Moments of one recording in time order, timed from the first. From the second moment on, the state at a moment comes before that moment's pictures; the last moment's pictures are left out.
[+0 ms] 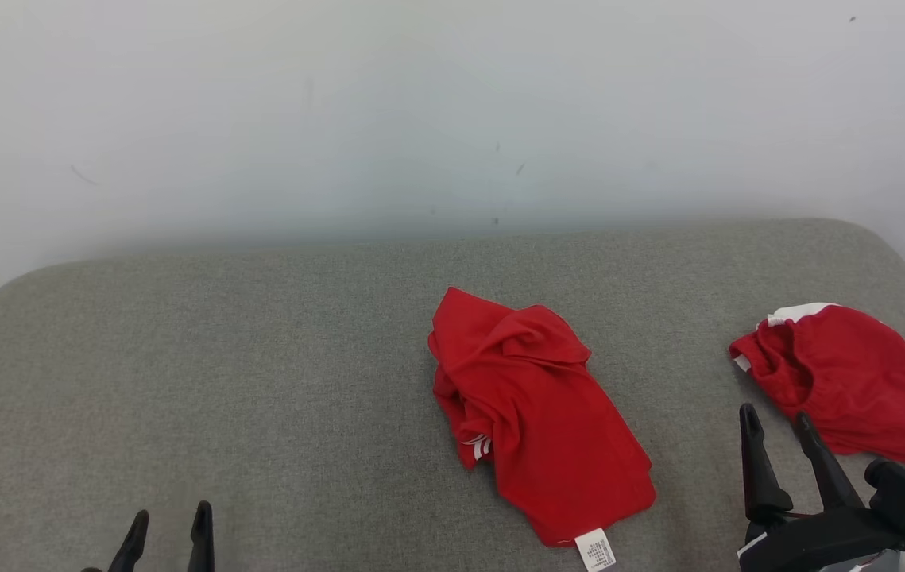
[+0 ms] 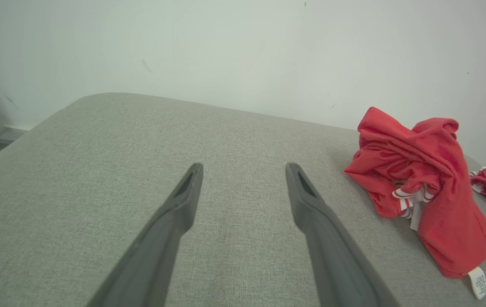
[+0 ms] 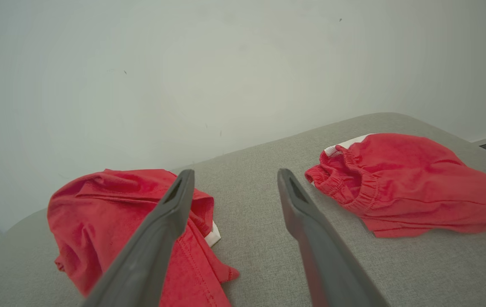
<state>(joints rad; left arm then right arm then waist) 0.18 0.23 -0.20 -0.04 -0.37 0.12 -0.07 0.06 -0.12 0.02 0.07 0.49 -0.06 -0.11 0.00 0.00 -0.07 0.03</state>
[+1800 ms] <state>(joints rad) -0.64 0.11 -0.53 0.40 -0.15 -0.05 0.50 -0.01 -0.10 0.09 0.10 0.48 -0.04 -0.13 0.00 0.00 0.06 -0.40</state>
